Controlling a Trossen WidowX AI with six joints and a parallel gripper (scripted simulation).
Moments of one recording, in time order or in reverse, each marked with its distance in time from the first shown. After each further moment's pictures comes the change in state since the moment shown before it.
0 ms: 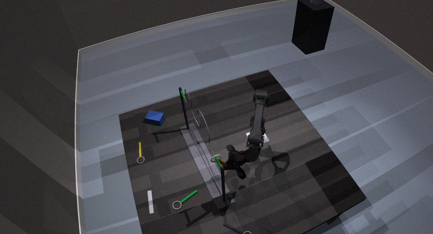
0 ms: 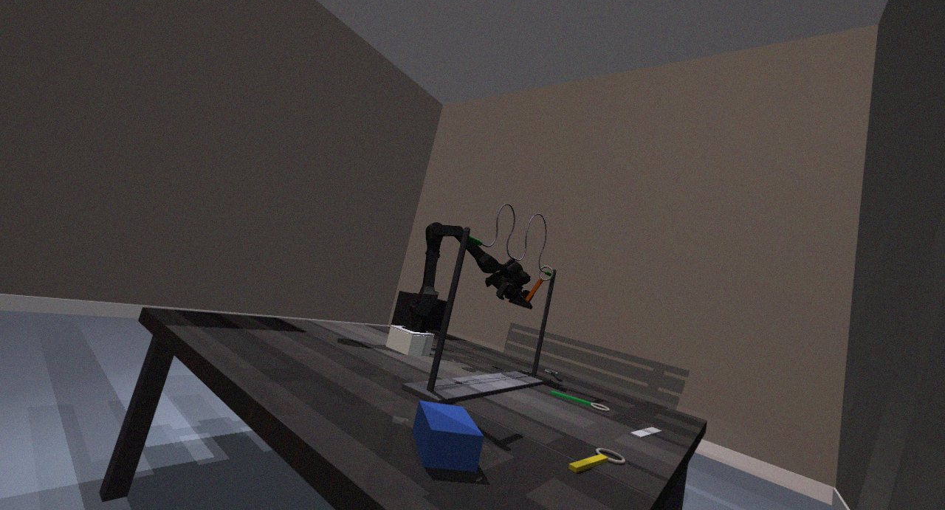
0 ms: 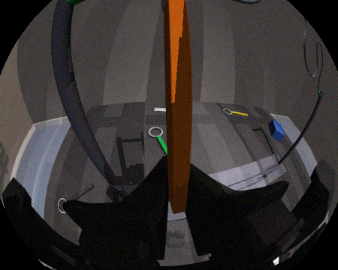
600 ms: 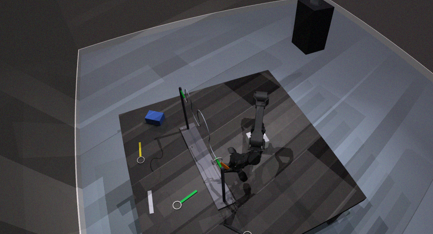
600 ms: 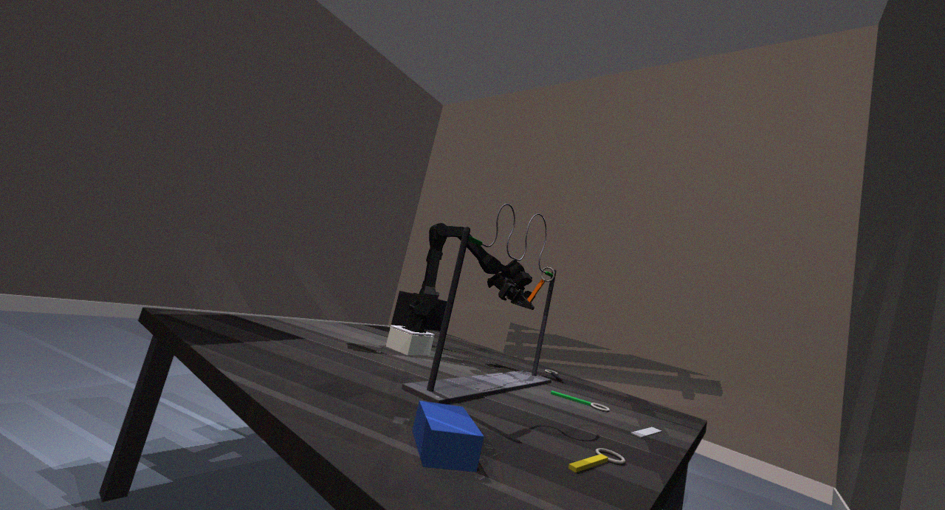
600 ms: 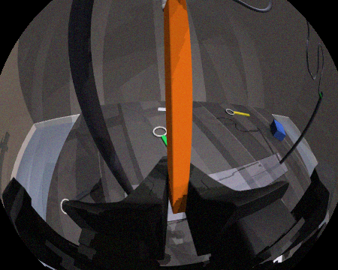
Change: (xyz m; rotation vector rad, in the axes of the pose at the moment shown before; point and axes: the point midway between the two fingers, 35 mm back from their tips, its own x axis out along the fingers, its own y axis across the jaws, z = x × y) arm -0.002 0.016 -0.001 0.001 -0.001 0.002
